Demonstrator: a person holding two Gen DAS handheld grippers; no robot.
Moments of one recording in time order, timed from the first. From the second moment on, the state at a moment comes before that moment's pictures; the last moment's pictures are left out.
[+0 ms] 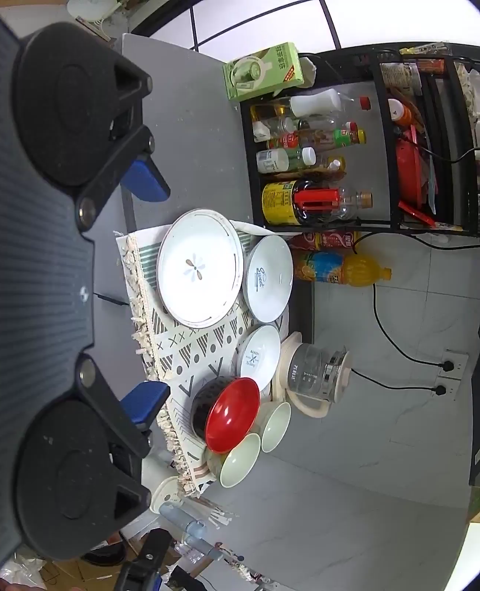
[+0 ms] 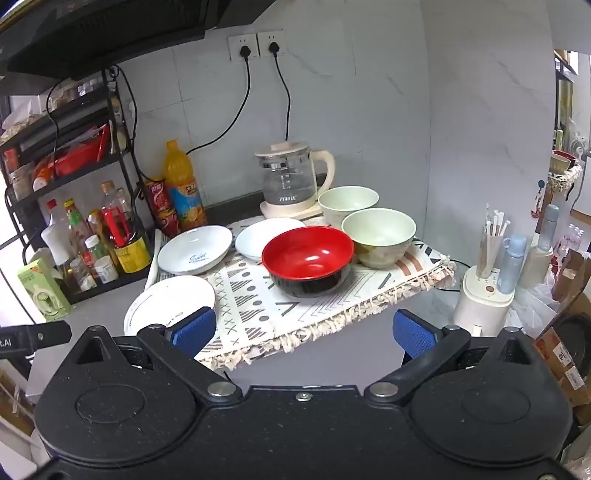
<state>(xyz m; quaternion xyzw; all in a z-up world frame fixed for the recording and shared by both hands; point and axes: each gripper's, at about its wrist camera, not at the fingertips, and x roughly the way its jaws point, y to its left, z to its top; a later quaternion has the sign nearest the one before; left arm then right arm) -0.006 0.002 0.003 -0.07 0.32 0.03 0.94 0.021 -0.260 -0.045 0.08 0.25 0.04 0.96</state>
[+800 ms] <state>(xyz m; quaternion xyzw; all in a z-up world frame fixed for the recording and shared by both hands) -0.016 -0.003 0.013 -0.09 0.33 0.04 0.94 0.015 -0.257 -0.046 0.05 0.27 0.06 0.96</state>
